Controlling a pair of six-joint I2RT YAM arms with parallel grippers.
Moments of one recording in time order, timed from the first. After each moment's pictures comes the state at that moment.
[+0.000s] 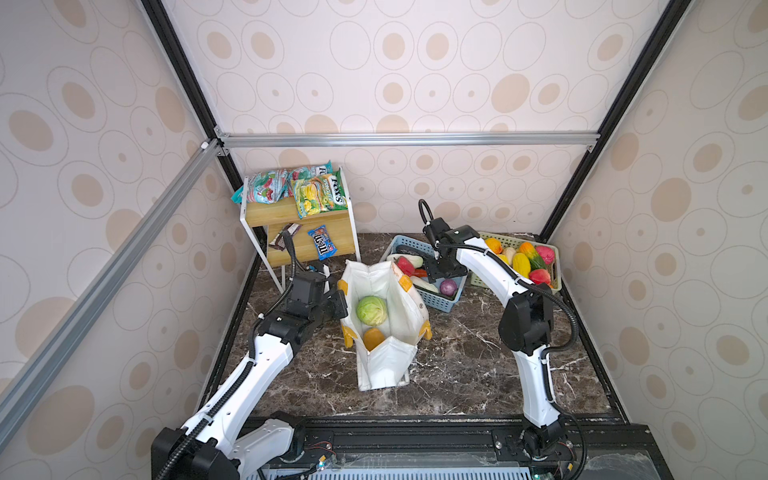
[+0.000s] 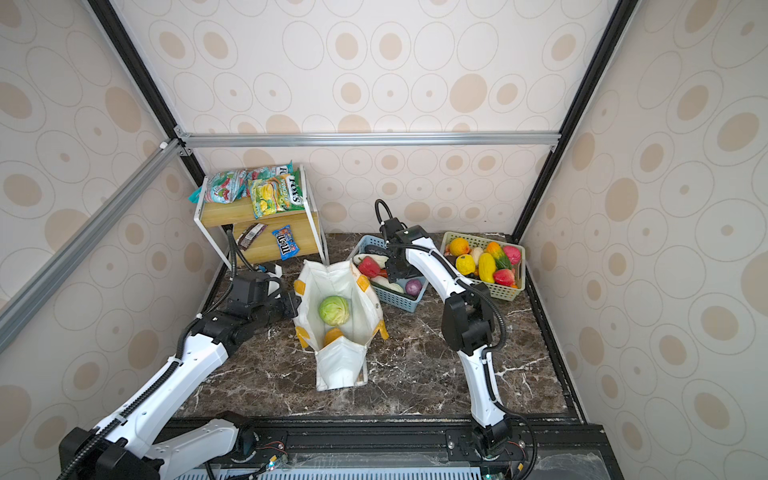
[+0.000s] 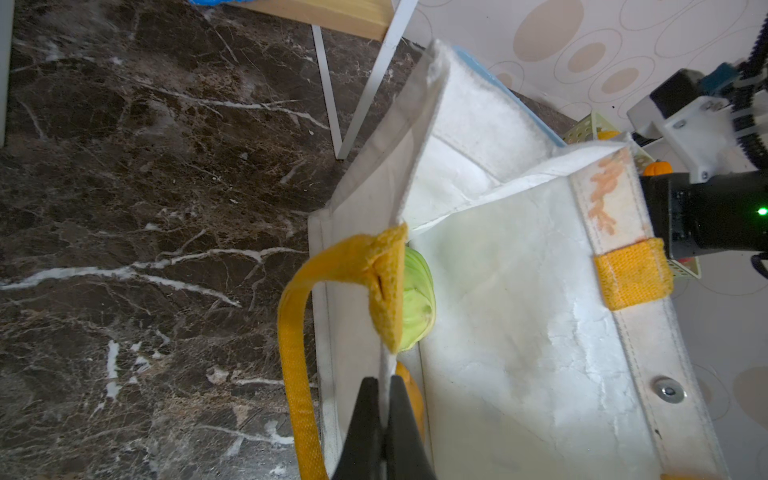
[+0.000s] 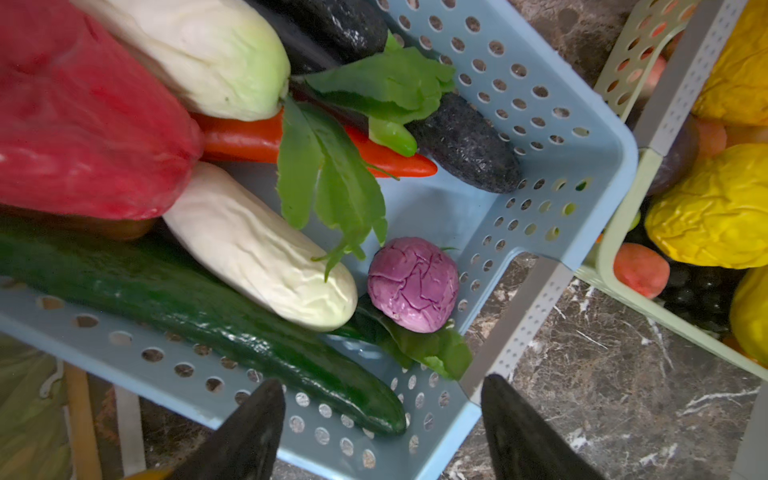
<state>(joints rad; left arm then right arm) -0.31 1.08 0.90 -0.51 0.07 -0.52 0.47 2.22 2.14 -1.22 0.23 0.26</state>
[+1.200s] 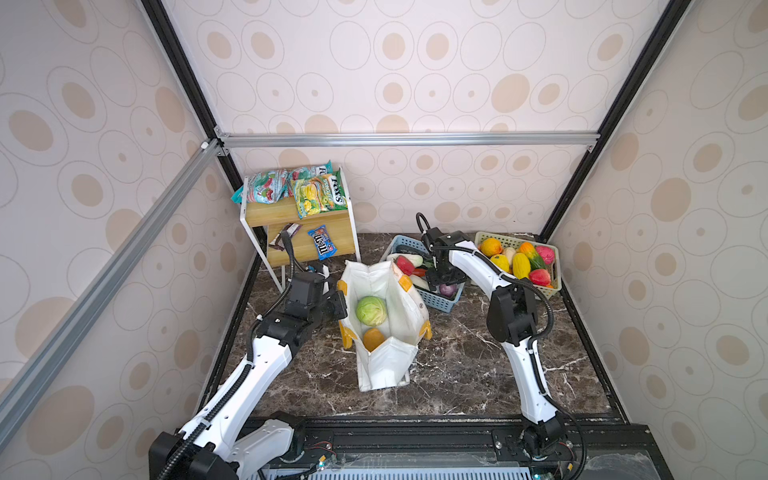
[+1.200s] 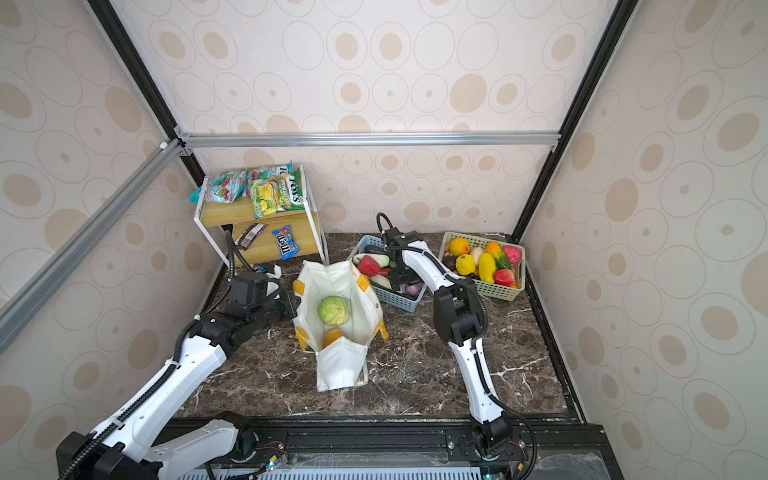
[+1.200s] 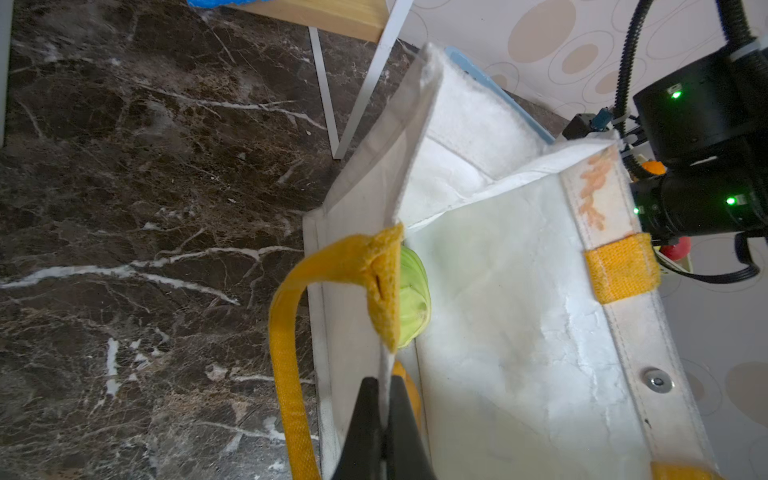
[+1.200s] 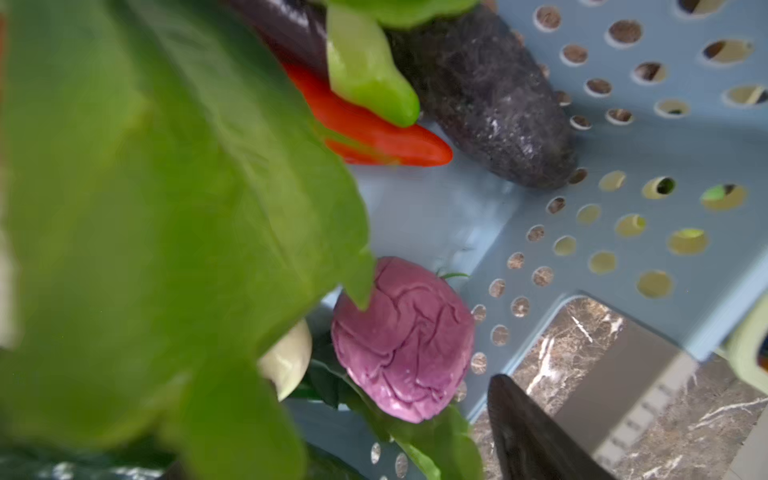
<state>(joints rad) -0.31 1.06 0.90 -0.52 0.07 -0.52 0.44 2.39 2.22 -1.26 0.24 0.23</state>
